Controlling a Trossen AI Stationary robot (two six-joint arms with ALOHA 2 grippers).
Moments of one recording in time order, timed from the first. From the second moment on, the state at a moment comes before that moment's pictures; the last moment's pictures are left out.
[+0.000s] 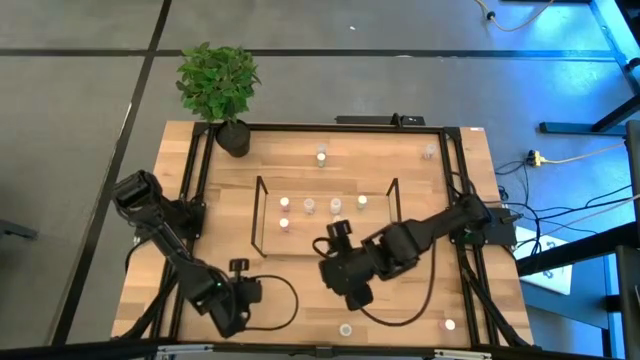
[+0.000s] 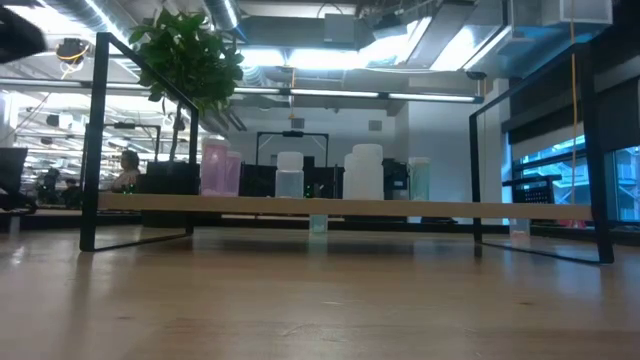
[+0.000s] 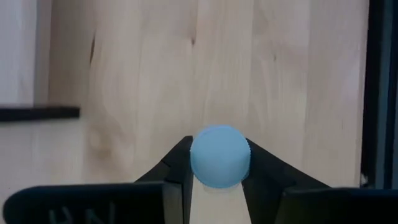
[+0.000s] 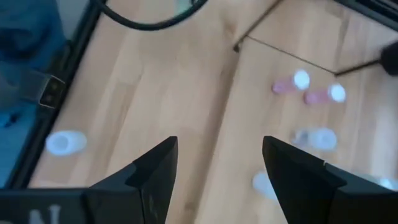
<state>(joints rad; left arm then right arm) -0.88 1.67 1.11 -0.76 -0.33 -0.91 0.49 2.08 2.35 -1.36 0.29 0.07</state>
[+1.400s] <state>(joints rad) -0.64 1.67 1.11 -0.56 -0.30 -0.70 0.55 1.51 1.21 -0.39 0.29 0.07</state>
